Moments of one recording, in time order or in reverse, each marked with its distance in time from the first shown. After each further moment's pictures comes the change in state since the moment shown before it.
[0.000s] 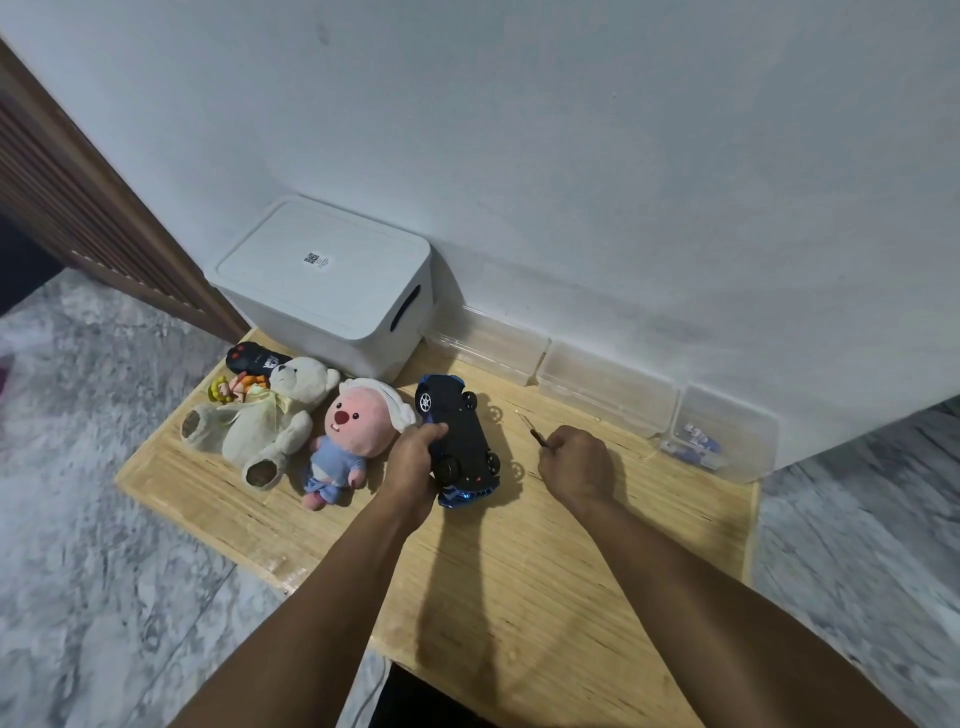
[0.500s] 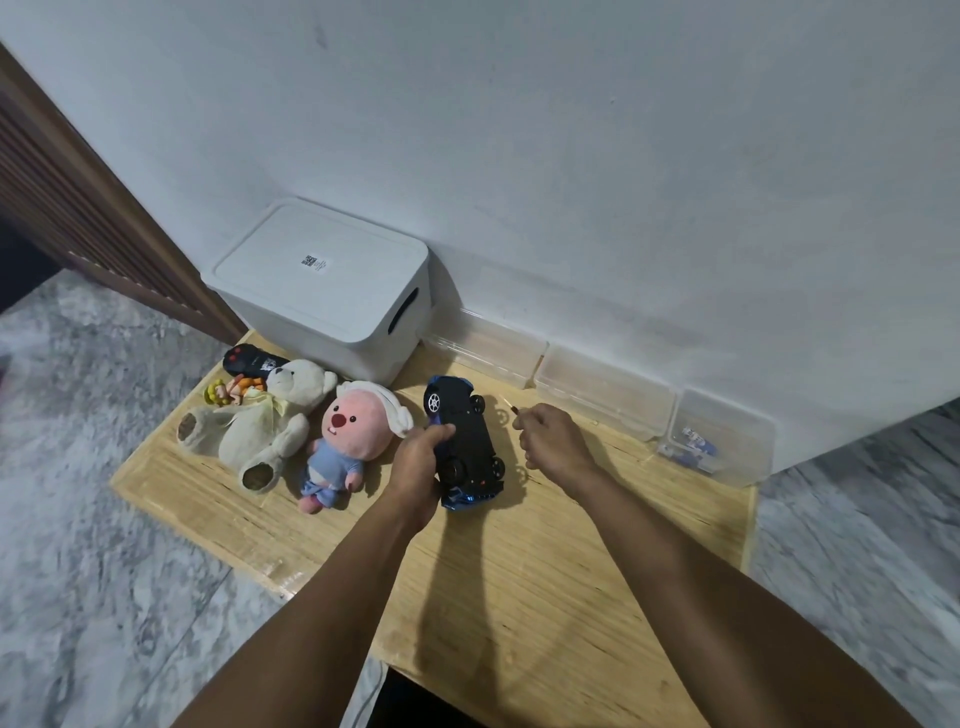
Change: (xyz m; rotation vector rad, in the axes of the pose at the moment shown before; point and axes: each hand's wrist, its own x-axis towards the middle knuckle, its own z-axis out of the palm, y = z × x) left_hand 0.000 -0.001 0.008 0.044 -0.035 0.008; right_hand 0.009 -0.033 -0.014 0.478 -0.283 -0.028
